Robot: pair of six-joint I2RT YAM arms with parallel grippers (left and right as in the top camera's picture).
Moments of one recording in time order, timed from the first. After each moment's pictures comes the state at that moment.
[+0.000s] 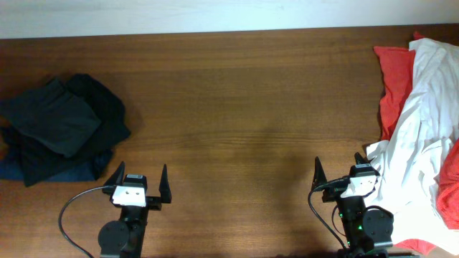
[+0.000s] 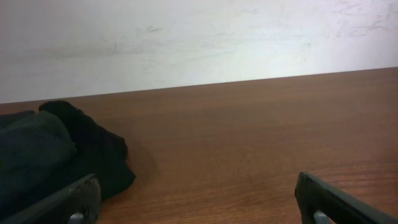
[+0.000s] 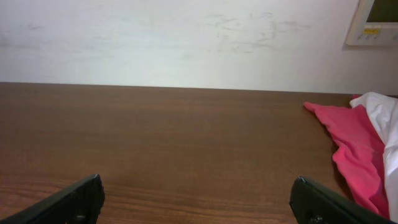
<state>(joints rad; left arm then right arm) -0.09 0.01 0.02 -0.08 -0.01 0.05 0.05 0.01 0.01 -0.07 -0.03 0.00</state>
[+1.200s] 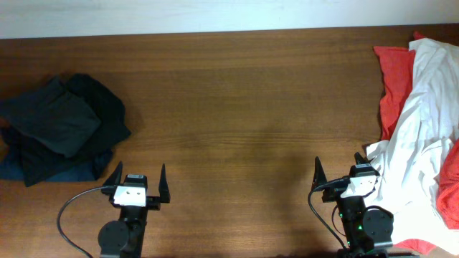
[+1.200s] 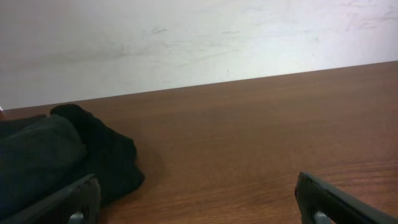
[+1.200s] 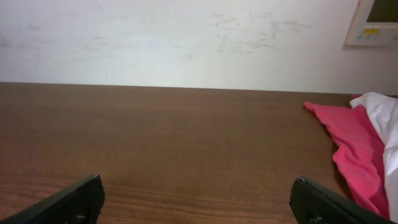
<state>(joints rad) -0.09 0.01 0.02 -0.08 -0.03 0.09 0.05 0.01 0.01 -0.07 -0.03 0.00</state>
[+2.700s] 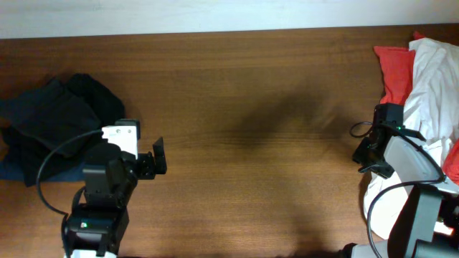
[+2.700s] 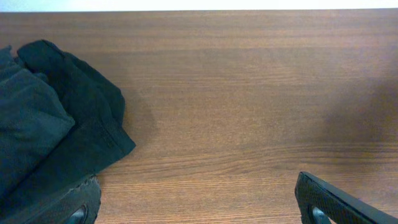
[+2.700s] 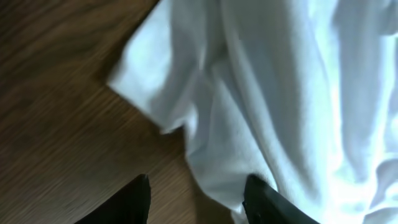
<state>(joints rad) -0.09 0.82 0.73 -0.49 -0.02 -0.05 -0.29 1.62 0.91 -0.70 0.25 0.39</state>
